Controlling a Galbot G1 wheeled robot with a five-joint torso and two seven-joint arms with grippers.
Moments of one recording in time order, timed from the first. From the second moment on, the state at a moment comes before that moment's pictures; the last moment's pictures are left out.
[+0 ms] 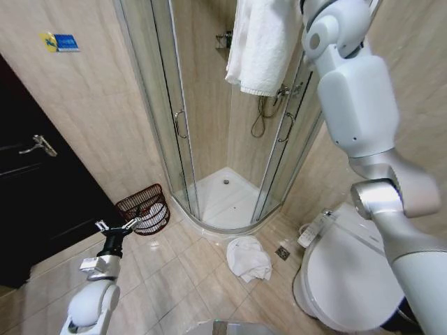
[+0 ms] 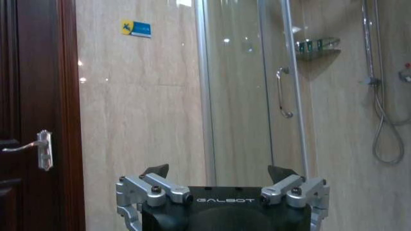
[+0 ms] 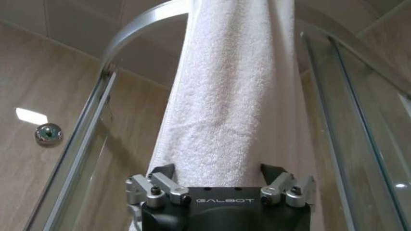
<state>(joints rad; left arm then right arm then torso) 1.65 -1.33 -0.88 -2.08 -0.30 -0.18 -0.01 0.44 1.22 -0.07 1.31 0.74 -0.26 0.26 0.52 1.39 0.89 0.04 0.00</state>
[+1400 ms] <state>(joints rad) 1.67 -1.35 -0.88 -2.07 -0.31 -0.23 -0.02 0.24 1.03 -0.10 1.58 0.87 -0.26 0.32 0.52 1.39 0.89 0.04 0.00</state>
